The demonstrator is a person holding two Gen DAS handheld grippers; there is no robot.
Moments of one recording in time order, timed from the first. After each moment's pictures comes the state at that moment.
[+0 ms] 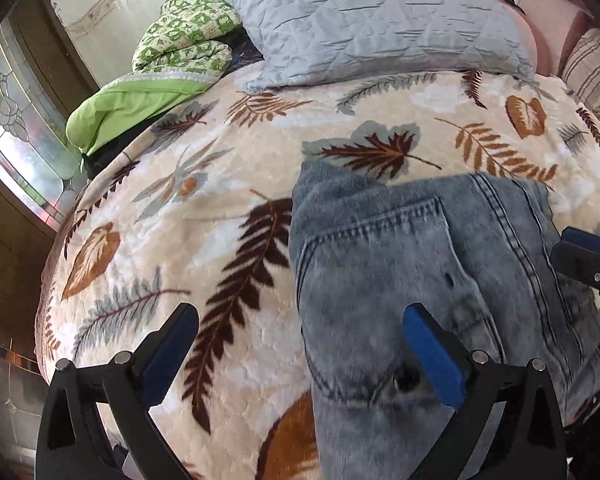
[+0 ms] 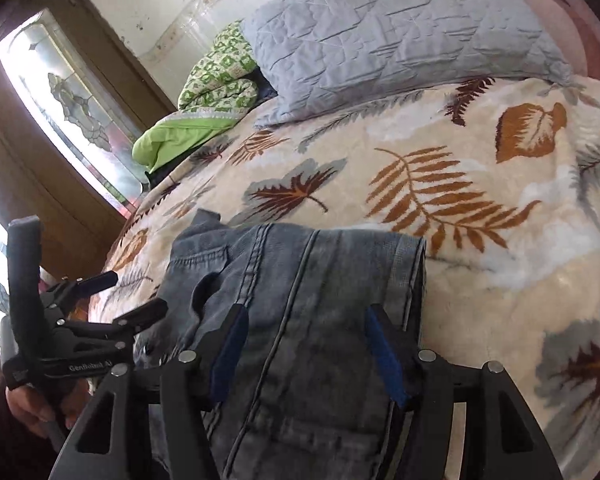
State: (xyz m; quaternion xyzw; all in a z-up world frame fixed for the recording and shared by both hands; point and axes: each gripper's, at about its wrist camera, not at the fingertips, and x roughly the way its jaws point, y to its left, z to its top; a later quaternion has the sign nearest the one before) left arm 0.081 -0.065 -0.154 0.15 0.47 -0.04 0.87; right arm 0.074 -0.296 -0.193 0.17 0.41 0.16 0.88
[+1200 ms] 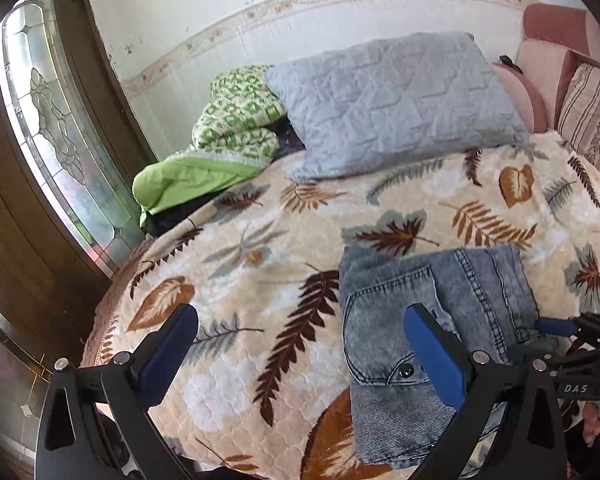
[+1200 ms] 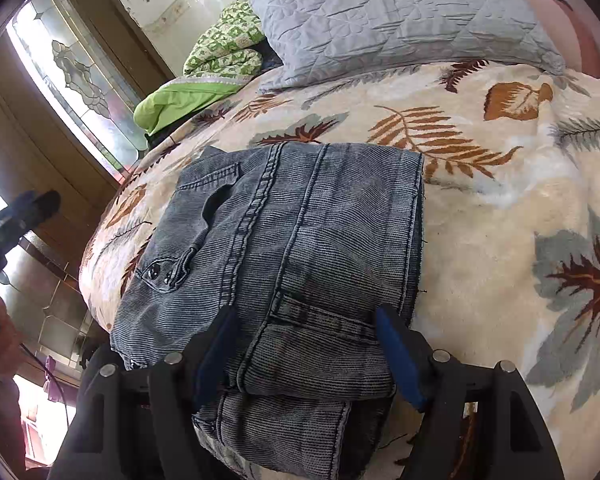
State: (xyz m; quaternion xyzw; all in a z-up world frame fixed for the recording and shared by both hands) left arm 0.019 -0.049 -0.059 0.16 0.32 0.00 0.93; right arm 0.028 -0.282 -0.213 0.15 0.44 0.15 0.88
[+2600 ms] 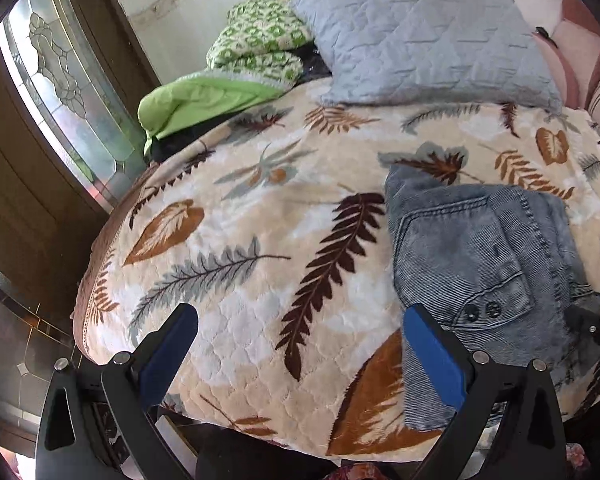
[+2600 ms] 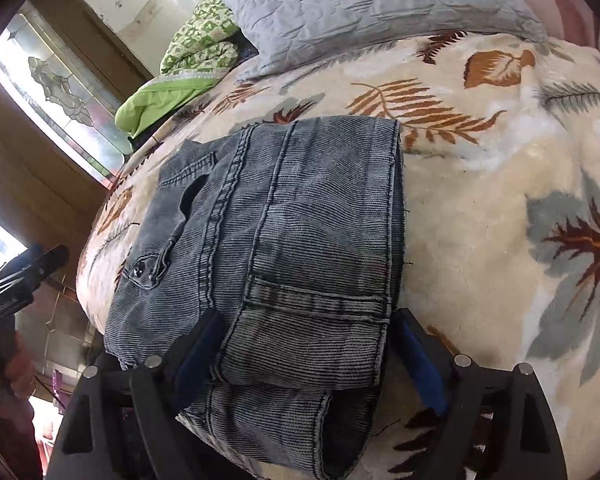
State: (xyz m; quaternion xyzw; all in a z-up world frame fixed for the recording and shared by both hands) left arm 0.042 0.002 -0.120 0.13 0.44 0.04 0.89; right arm 0.029 -0.289 -0.224 0.17 0.47 0.13 0.86
